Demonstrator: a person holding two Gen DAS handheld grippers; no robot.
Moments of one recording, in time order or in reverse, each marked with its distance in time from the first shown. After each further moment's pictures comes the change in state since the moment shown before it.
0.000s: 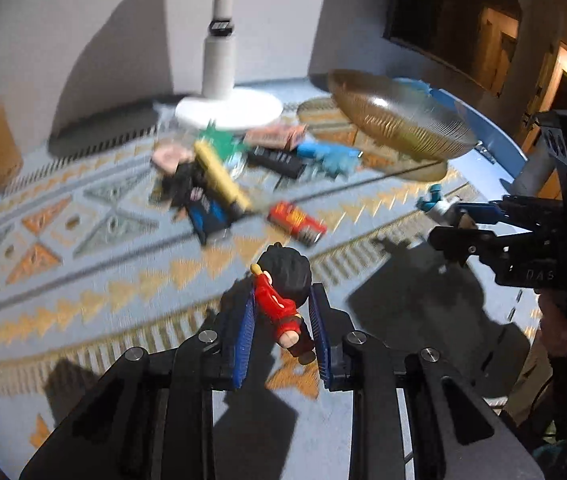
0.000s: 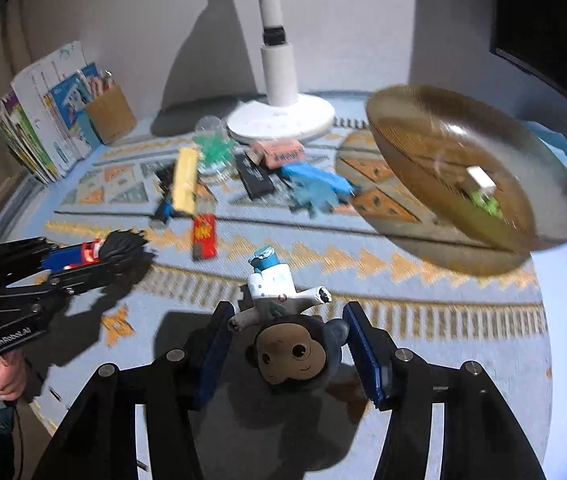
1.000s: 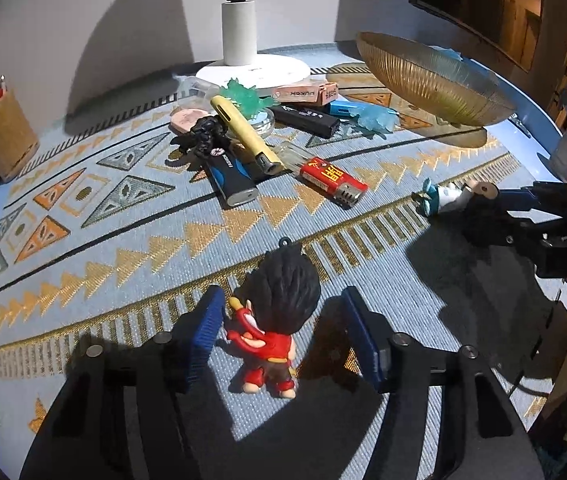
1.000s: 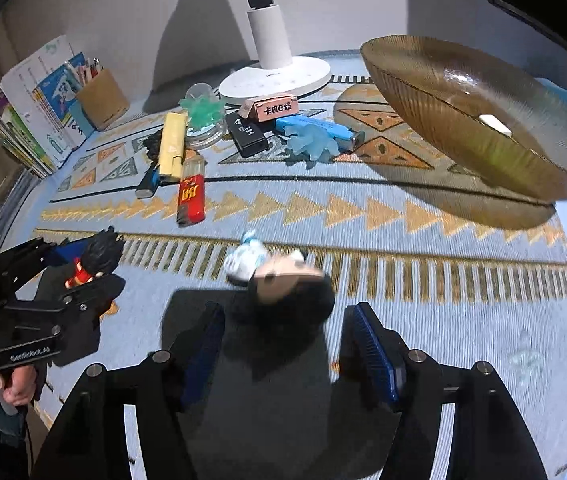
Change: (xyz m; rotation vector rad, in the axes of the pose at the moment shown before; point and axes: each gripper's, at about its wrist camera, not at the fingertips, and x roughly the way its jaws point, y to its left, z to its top) left arm 0.025 0.002 -0.010 0.020 0.069 0.128; right arm 0.028 -0.007 -0.012 0.043 0.070 0.062
